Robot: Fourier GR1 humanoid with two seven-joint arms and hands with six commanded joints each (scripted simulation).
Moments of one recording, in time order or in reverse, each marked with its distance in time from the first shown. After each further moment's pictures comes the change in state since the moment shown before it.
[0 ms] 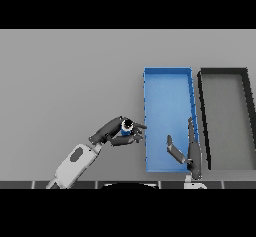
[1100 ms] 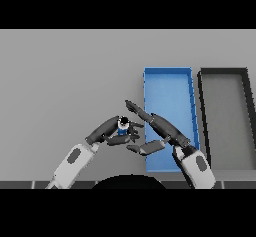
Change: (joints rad) left arm -0.028 -0.022 0.011 0.021 -0.022 -0.046 -0.016; right arm -0.555 -0.188 0.164 -0.234 -0.459 0.455 0.468
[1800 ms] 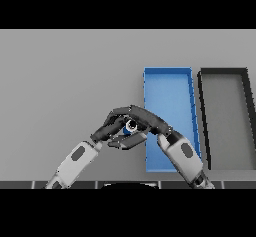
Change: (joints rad) left arm -0.008 0.018 -0.004 0.001 -0.107 0.006 0.052; right arm -0.310 0.103 0.050 0.190 -0.012 0.039 0.125
